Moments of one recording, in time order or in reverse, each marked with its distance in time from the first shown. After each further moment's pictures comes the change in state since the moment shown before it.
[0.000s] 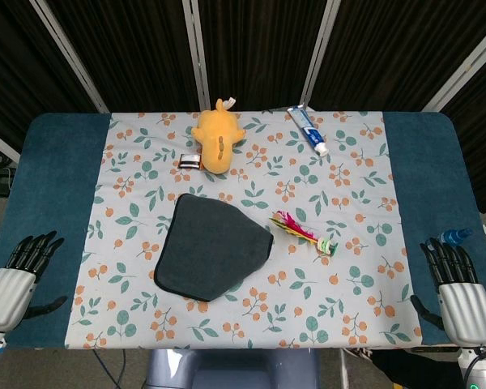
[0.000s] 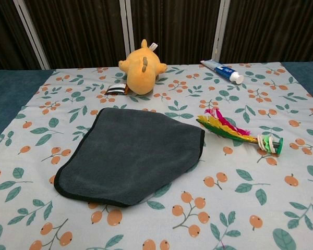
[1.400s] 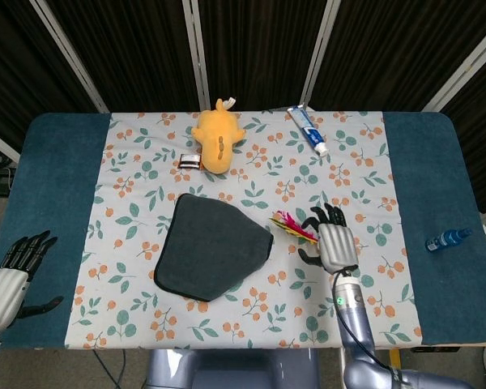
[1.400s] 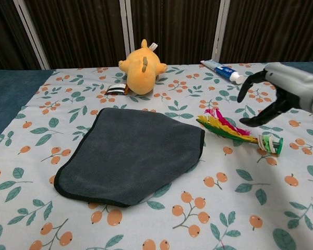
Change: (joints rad) left arm -0.003 0.029 0.003 -0.011 -0.033 -0.026 -0.094; right arm 0.479 -0.548 0.331 -0.103 0.745 -0.291 -0.516
